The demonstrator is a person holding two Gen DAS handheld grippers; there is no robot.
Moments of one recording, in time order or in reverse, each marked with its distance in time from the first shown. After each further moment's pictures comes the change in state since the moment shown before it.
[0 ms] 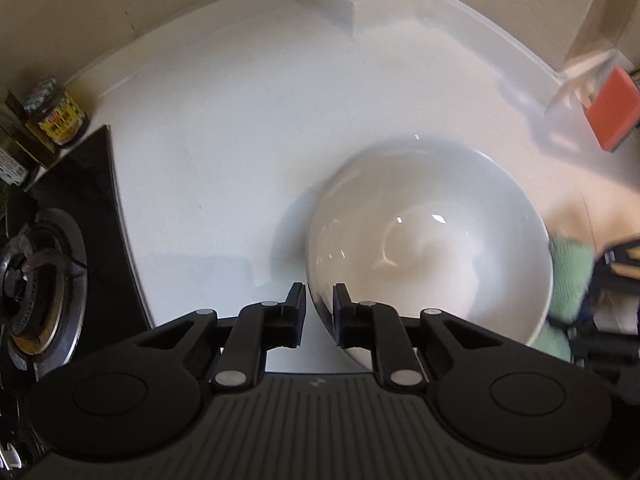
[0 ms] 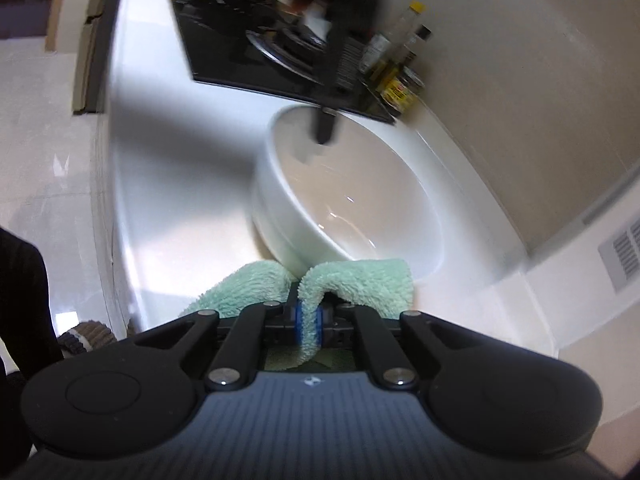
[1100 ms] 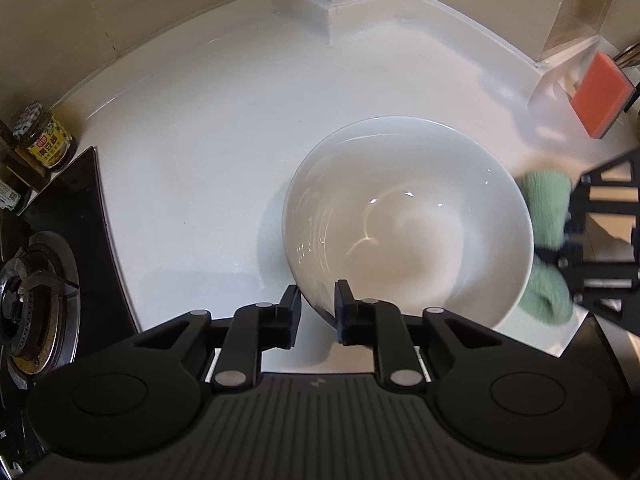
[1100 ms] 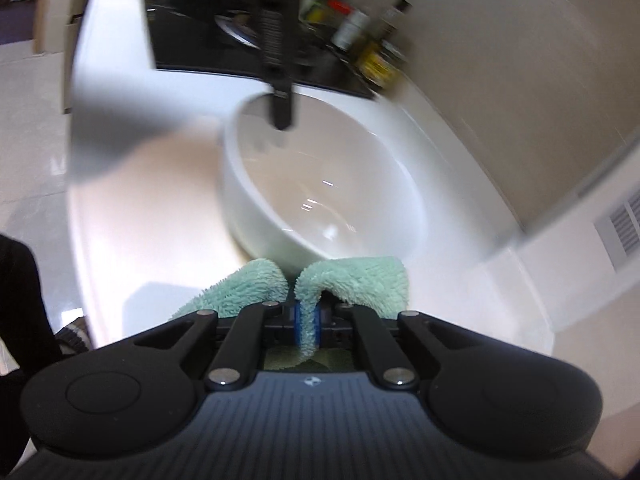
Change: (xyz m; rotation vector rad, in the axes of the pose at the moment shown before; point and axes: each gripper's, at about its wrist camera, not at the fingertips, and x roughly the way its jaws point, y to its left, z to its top) left arm -0.001 -0.015 -0.012 0.072 -0.011 0.001; right arm 0.018 -0.062 -0.026 0.116 0.099 -0.046
